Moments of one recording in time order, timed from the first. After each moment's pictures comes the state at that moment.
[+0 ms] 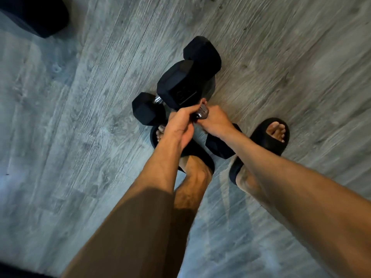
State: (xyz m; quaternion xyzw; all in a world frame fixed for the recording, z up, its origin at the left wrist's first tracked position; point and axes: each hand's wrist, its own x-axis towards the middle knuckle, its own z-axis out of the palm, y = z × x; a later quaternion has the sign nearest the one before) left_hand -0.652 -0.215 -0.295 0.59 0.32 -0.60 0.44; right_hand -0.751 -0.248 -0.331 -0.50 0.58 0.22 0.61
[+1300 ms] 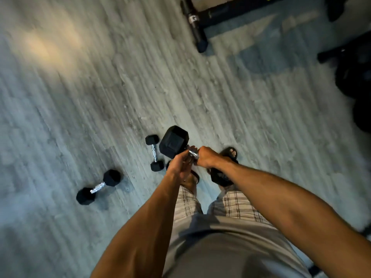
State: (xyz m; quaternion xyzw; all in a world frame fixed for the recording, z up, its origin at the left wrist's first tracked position) left_hand -0.715 -0.188 0.260 0.55 0.02 -0.83 0.08; right_hand -0.838 -0.147 0.287 -0.33 0.75 0.07 0.56
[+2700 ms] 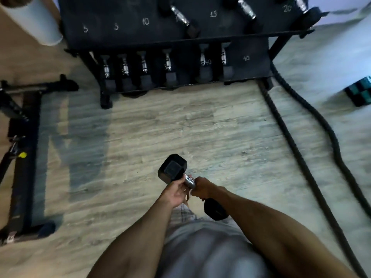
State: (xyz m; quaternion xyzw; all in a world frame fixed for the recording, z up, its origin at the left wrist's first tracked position) left_hand -1.271 0.213 0.332 0.43 -0.35 -0.68 -0.48; right_hand -1.235 0.347 0.347 0.20 0.79 -0.36 0.46
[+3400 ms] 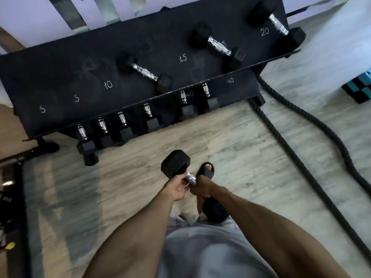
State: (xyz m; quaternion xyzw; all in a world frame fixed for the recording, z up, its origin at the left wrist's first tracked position) left_hand -1.599 0.443 0.333 0.35 -0.48 -0.59 -0.55; right_hand -1.525 0.551 0.293 0.33 0.75 -0.41 0.40
